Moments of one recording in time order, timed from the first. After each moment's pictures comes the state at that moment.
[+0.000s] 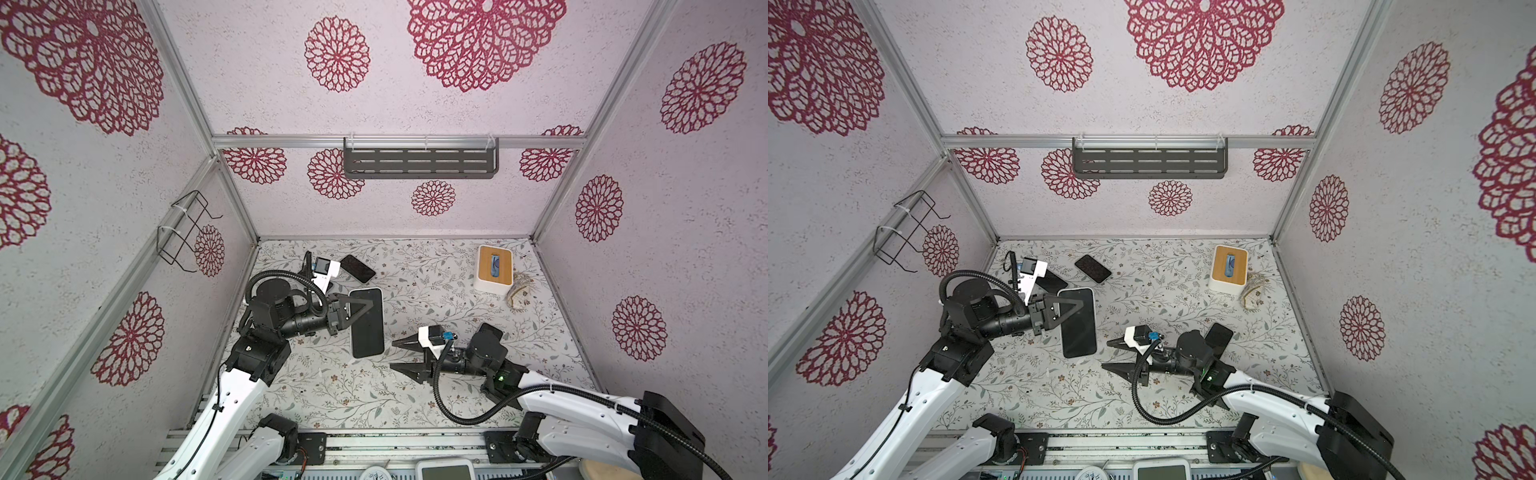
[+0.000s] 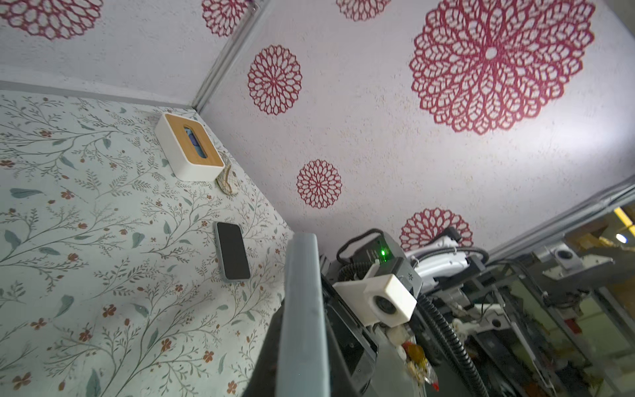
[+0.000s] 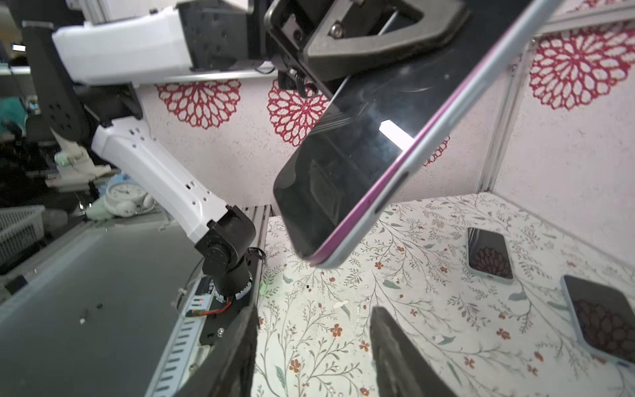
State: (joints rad) left arm -0.32 0.88 0.88 -0.11 0.86 -0.69; right arm 0.97 1.04 0.45 0.66 -0.50 0.13
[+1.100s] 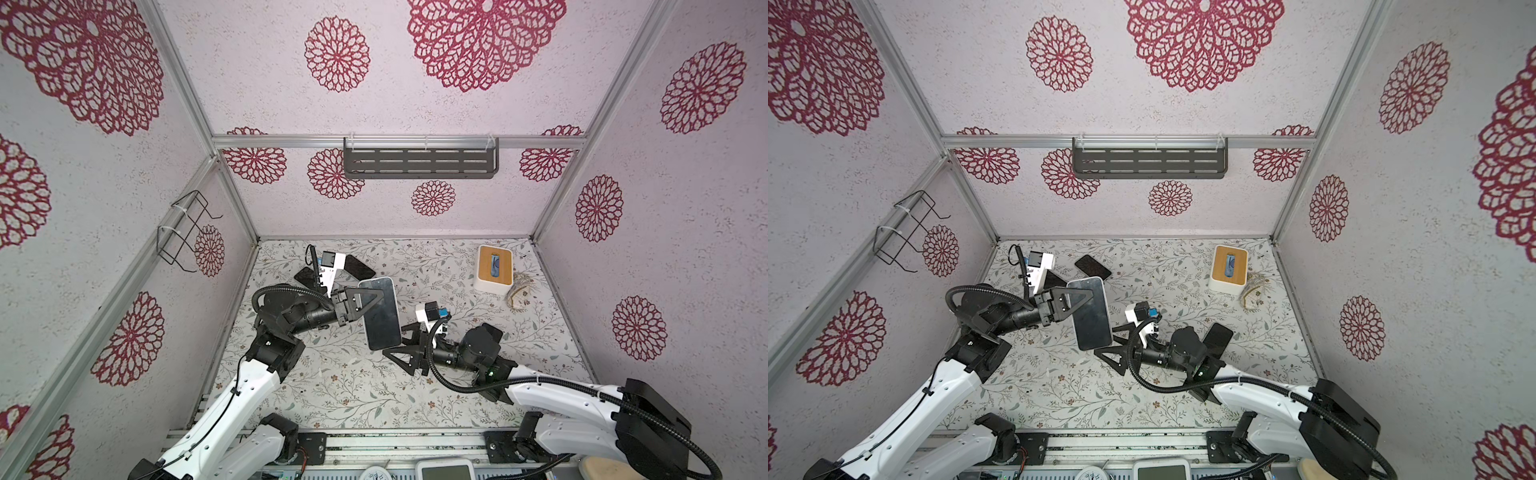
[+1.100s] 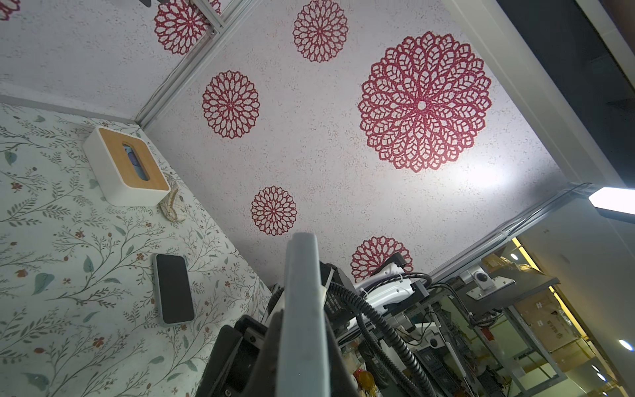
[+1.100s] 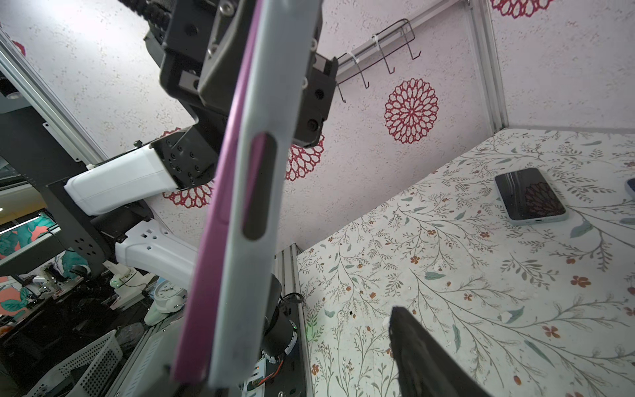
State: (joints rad) left arm -0.41 0.95 0.79 0.32 0.85 -0.98; right arm 0.97 1.16 0.51 0.78 -0.43 0.56
